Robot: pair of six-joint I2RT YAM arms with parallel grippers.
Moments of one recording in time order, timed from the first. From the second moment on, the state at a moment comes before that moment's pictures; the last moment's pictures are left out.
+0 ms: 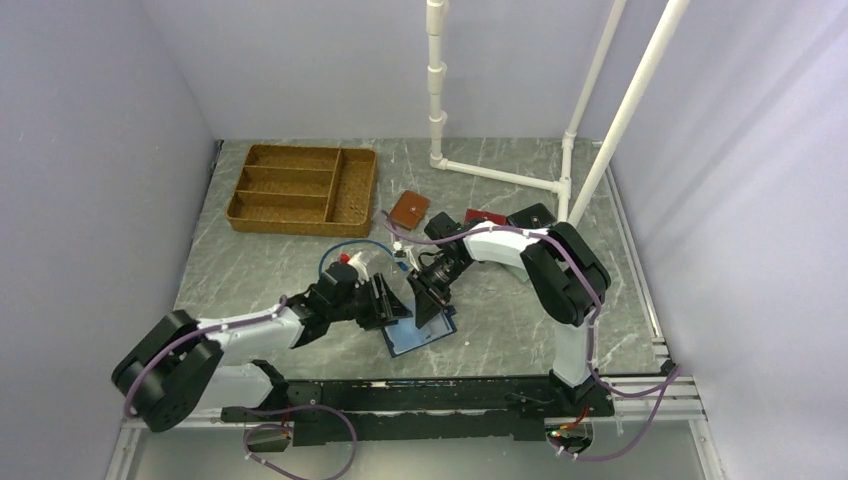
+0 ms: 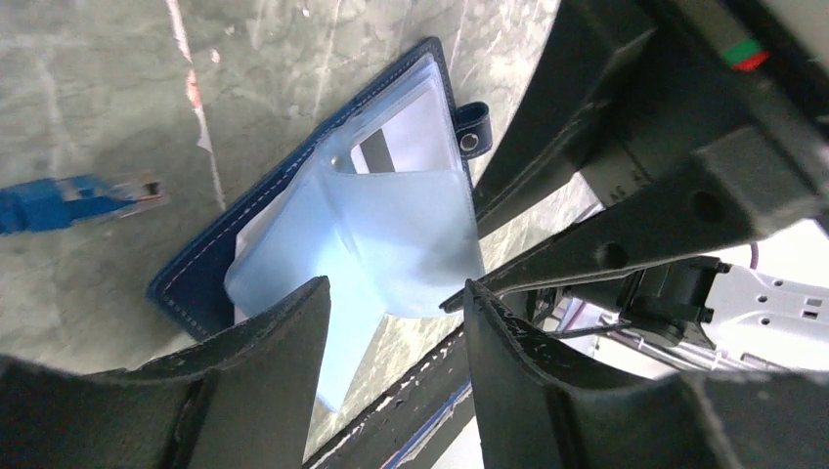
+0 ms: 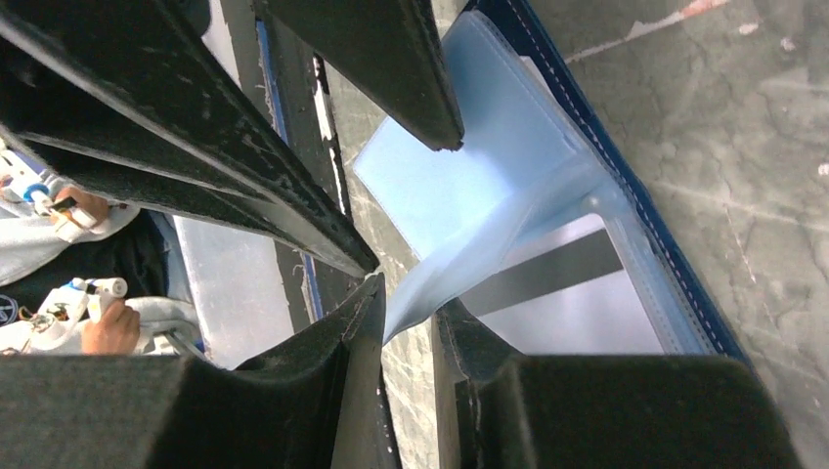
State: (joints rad) left arm -0.72 1.26 0.37 0.27 0.31 -1.05; right arm 0.68 1.93 1.18 -0.69 -0.99 -0.30
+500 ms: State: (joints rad) left arm -0.71 0.69 0.36 -0.09 0.14 -0.98; right arm 0.81 2.00 1.25 -0.70 -0.98 -0.29
